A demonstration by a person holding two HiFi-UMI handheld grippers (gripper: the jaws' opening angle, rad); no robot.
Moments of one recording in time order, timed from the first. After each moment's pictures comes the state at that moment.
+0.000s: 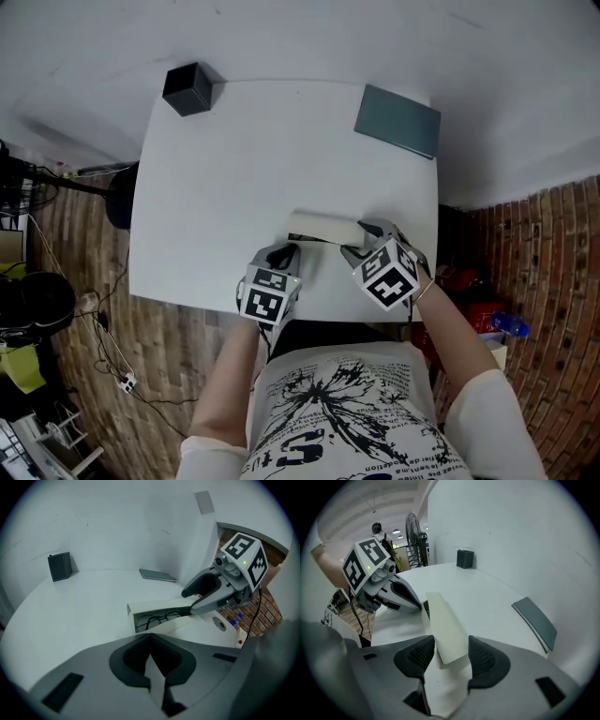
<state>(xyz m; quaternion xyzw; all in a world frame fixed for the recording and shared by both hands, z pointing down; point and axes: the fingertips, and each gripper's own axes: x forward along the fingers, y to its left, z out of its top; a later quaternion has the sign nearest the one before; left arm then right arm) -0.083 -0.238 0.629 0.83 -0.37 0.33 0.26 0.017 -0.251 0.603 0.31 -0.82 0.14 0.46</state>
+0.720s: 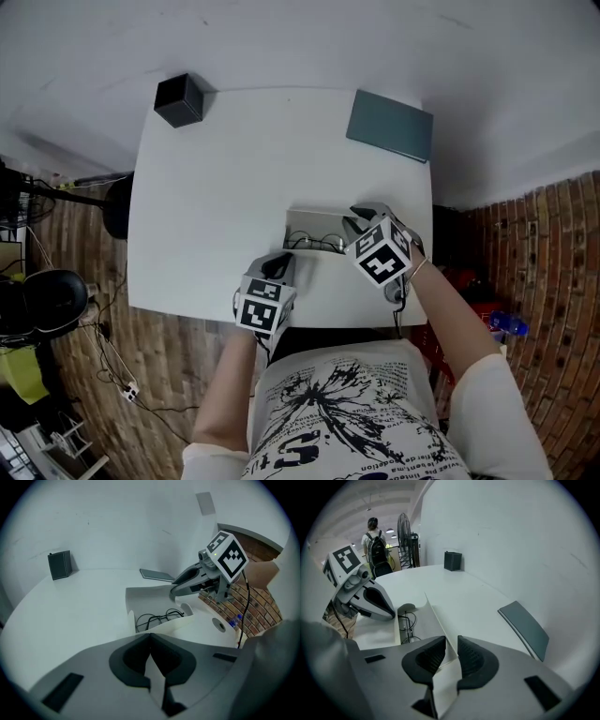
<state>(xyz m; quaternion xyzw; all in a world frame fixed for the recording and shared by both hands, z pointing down) -0.082 -0.240 0.629 0.83 -0.37 0.33 0.27 0.033 -0.312 0.602 0.35 -0.81 0.12 0.45</state>
